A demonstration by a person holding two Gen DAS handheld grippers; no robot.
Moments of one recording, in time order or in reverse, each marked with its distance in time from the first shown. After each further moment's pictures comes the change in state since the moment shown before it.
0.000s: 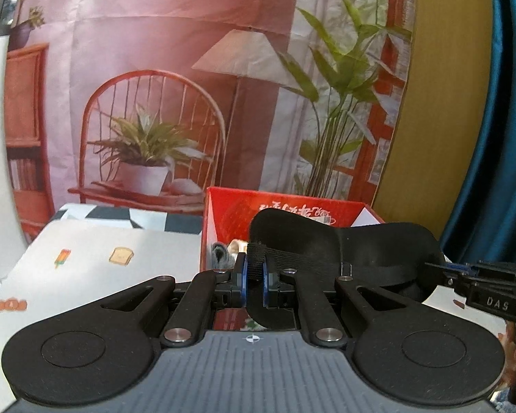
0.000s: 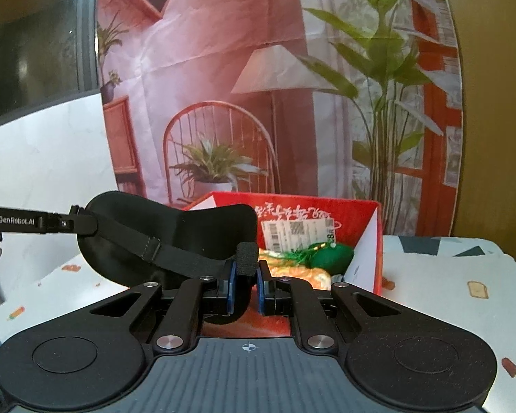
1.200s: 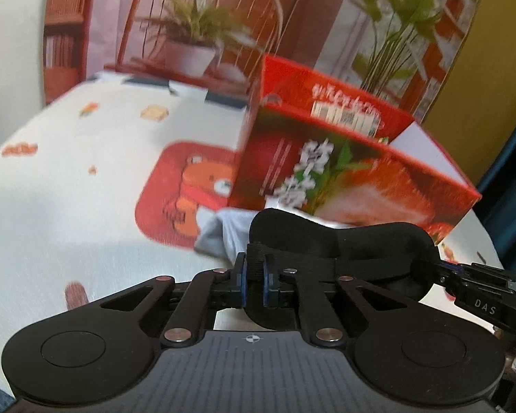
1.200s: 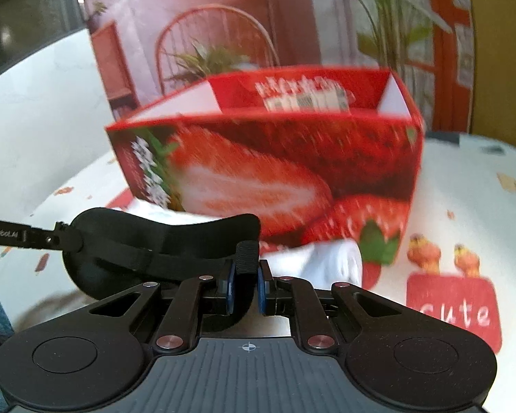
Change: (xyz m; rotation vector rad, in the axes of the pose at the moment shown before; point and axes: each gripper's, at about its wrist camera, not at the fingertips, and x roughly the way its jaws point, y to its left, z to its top) left arm 0.015 0.035 -0.093 -0.206 0.262 0.062; right arm 0.042 0.007 -0.091 0.039 0.251 0.029
